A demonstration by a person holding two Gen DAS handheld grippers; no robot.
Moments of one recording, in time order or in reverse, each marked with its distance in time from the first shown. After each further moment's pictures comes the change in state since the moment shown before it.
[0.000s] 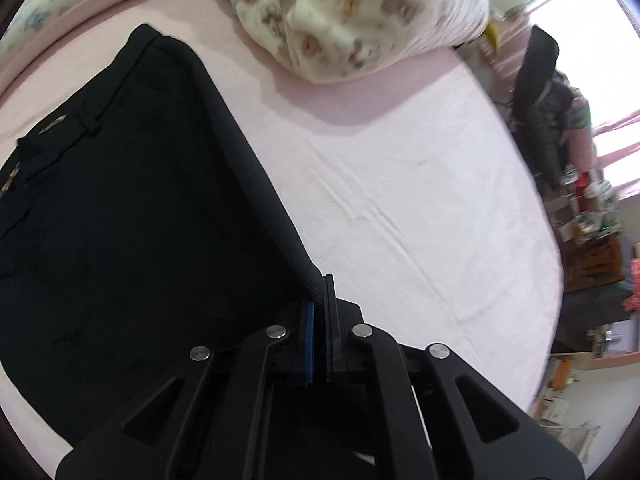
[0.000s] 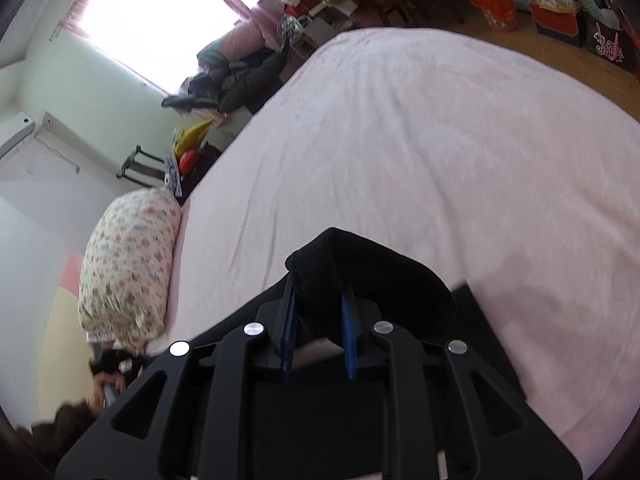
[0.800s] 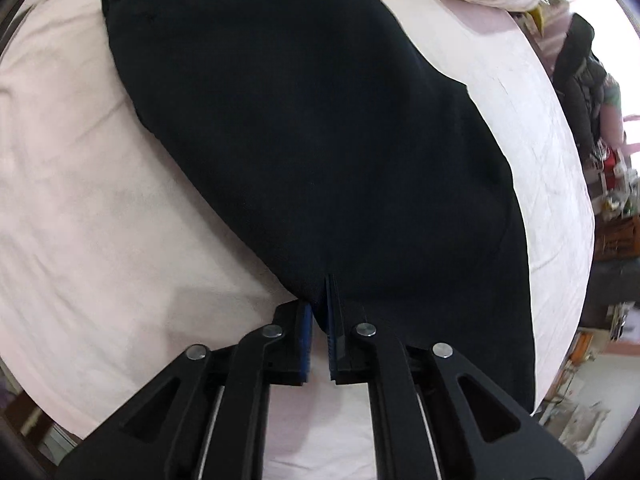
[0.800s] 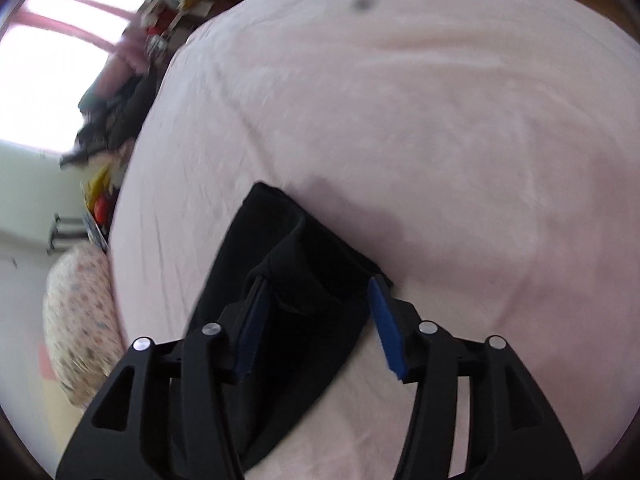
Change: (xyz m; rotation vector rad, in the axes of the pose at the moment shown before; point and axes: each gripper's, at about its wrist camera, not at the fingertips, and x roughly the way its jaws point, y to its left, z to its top) left arm -0.024 0.179 -0.173 -0.044 0.135 0.135; right arm -0.026 -0.112 -0.083 0.414 0.040 -0.247
